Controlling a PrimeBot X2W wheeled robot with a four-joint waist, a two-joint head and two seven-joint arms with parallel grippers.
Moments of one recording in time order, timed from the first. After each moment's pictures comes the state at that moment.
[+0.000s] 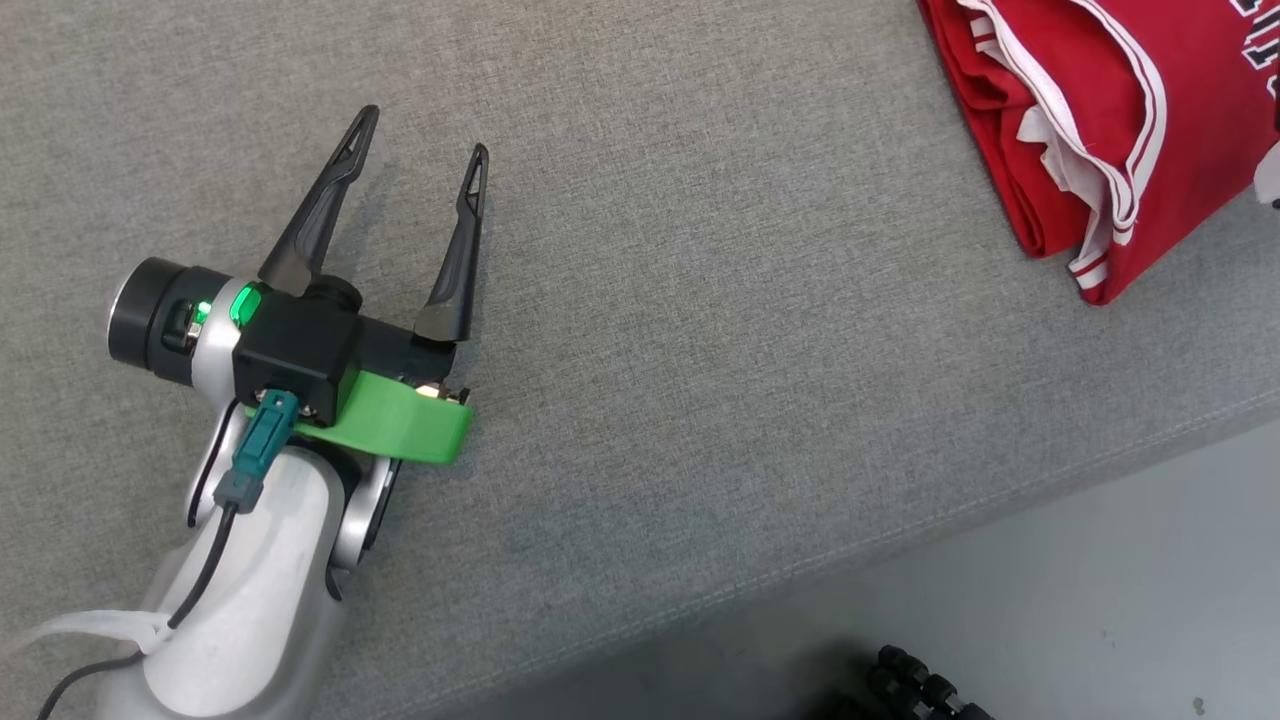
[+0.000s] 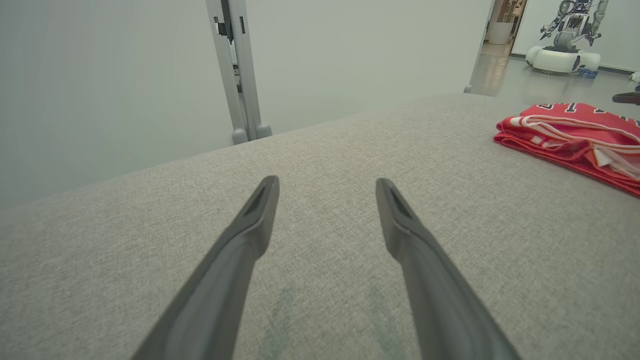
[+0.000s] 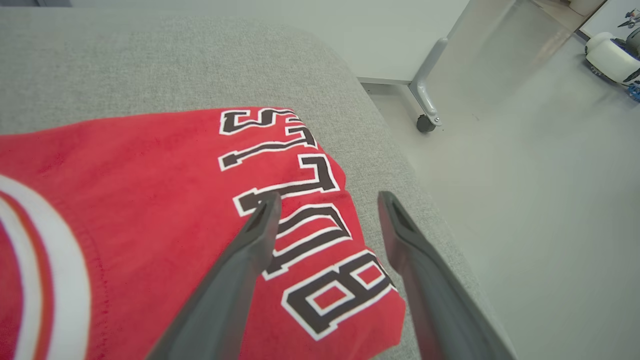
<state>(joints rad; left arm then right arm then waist) -0.50 0.27 -0.40 0.01 -0.16 0.03 -0.16 -1.09 -0.53 0.44 1.13 0.62 0.13 -0.26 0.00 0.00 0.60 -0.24</state>
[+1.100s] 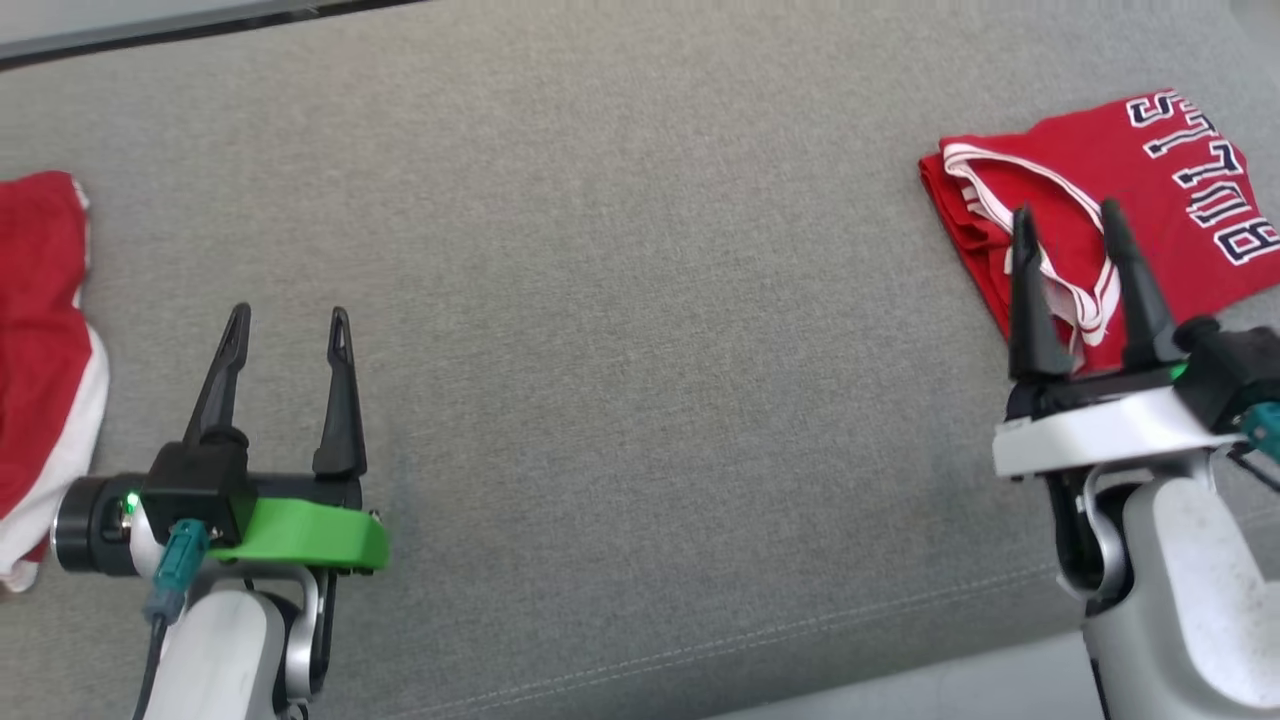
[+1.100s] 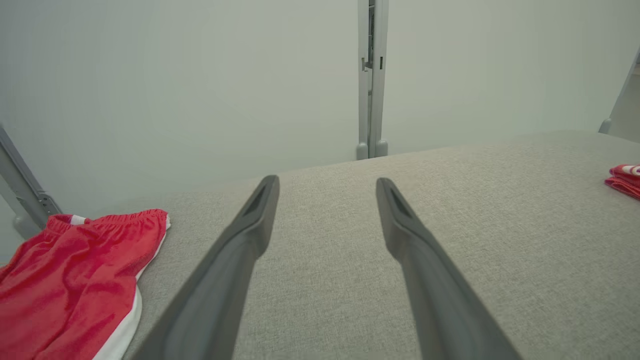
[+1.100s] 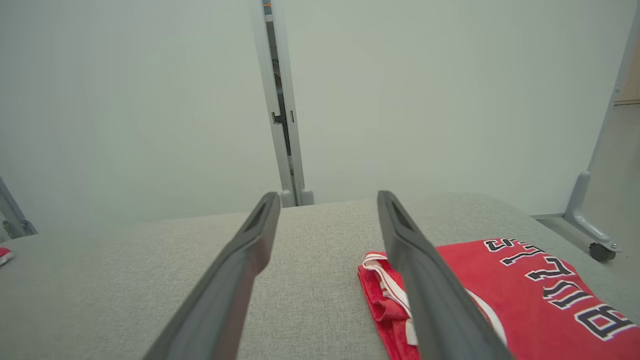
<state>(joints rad) -0.25 0.29 -0.28 0.10 -0.28 0.15 -0.24 -0.33 -0.11 0.00 0.10 0.22 0.13 -0.26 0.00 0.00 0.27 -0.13</state>
